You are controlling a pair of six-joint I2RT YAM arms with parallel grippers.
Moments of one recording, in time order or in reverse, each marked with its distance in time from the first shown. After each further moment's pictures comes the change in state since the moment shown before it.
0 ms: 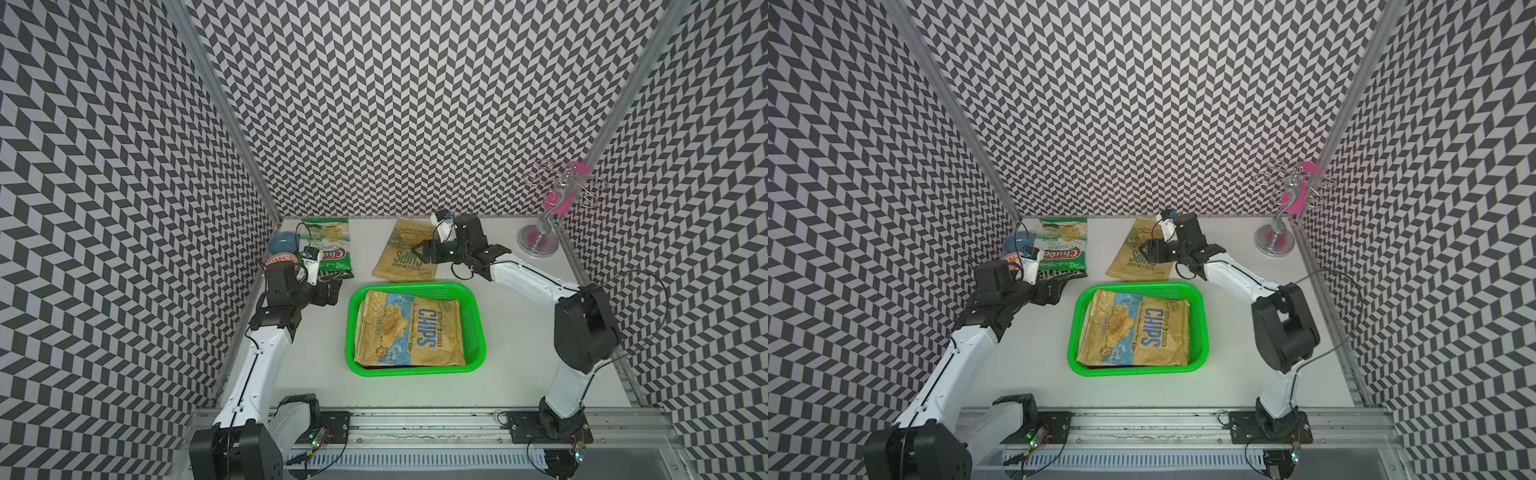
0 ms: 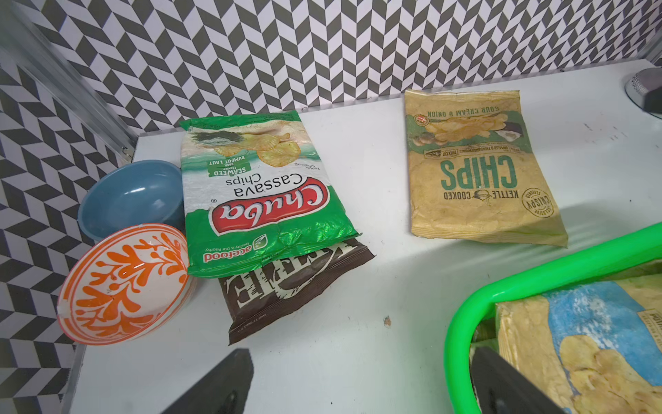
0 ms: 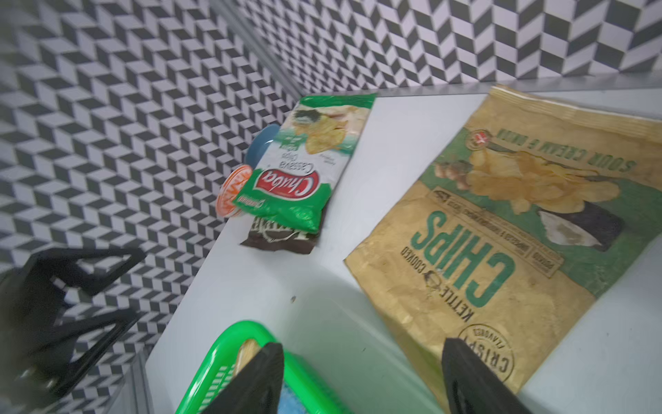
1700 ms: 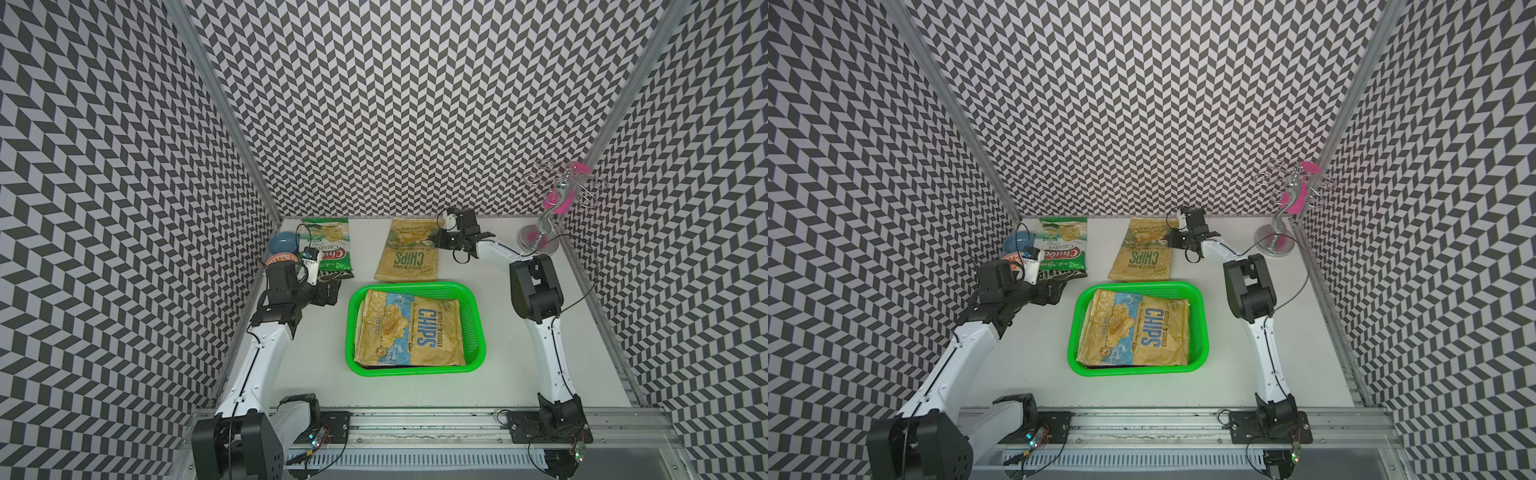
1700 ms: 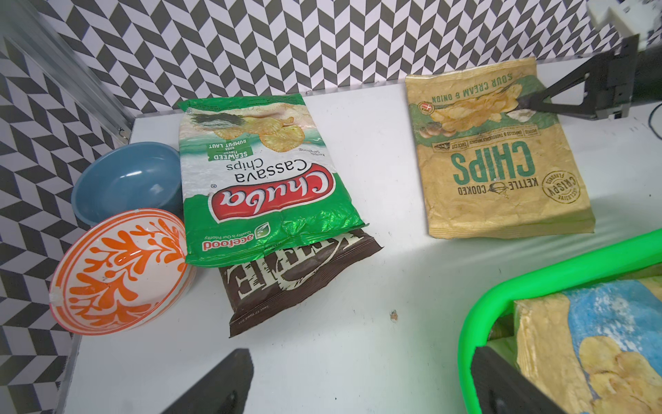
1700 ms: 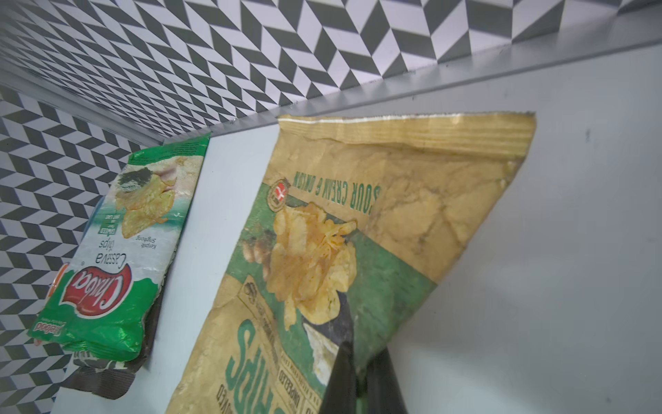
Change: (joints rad) left arm 0.008 0.038 -0.002 0.005 -0.012 0.003; right arm -0.164 0.478 0.422 -0.034 0.046 0.008
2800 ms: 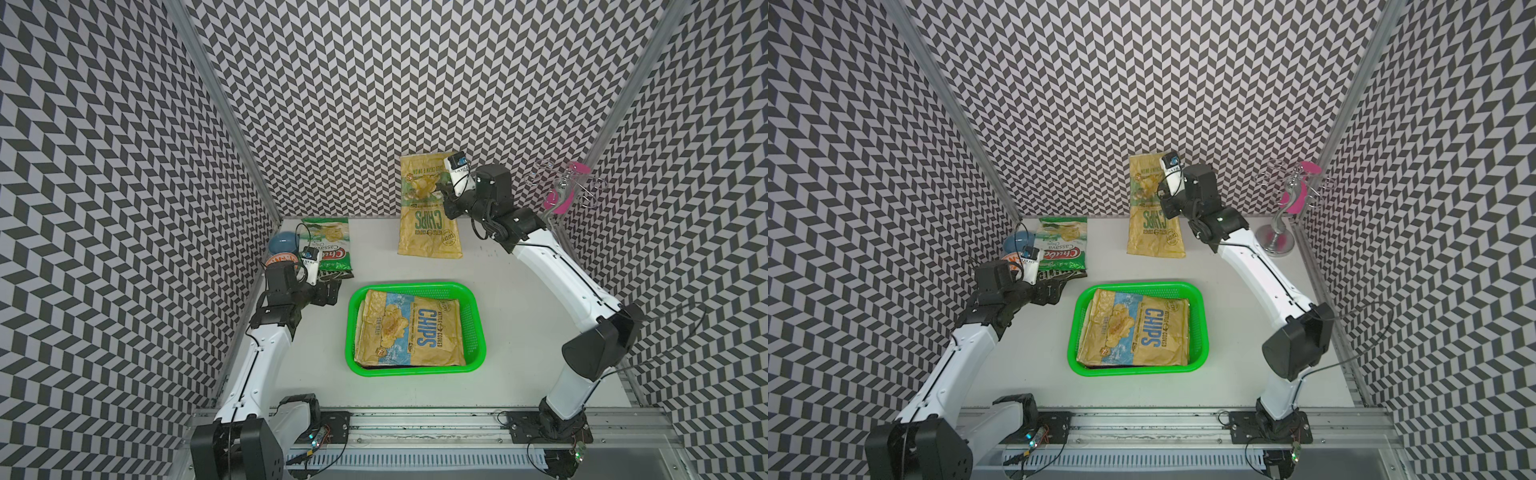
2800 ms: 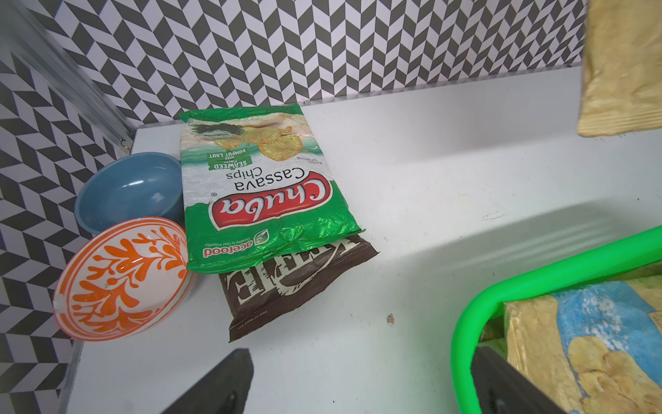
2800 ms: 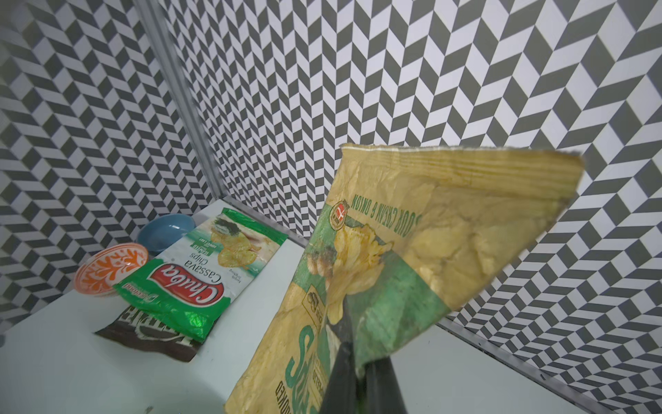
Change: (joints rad) left arm 0.000 -0.021 0.000 0.000 0.013 0.000; right arm 0.196 -0.653 -0.014 -0.242 0.348 -0.524
